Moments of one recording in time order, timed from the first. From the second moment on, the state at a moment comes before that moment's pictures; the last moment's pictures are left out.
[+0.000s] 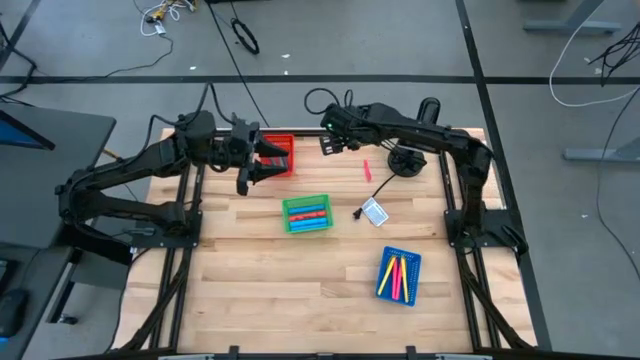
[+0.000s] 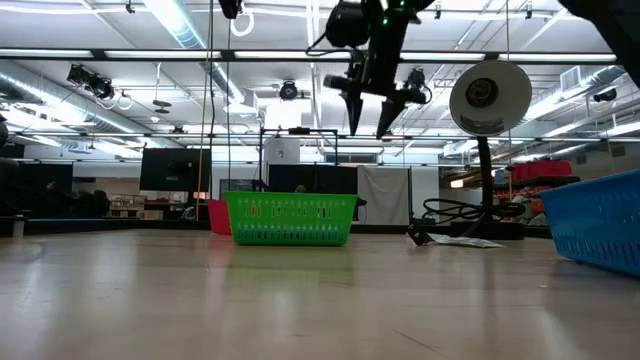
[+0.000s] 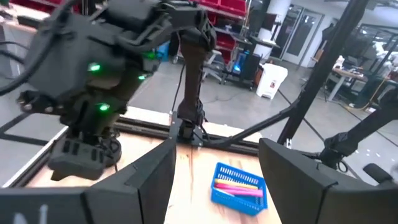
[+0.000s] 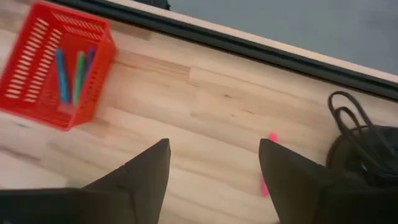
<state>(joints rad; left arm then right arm) 0.31 1.04 1.09 -0.12 0.36 -0.20 -0.37 1.93 1.89 -1.15 0.32 0.83</state>
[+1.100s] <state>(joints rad) 0.31 1.05 1.09 -0.27 0.45 -0.28 -0.57 2.16 1.79 -1.16 0.08 0.78</state>
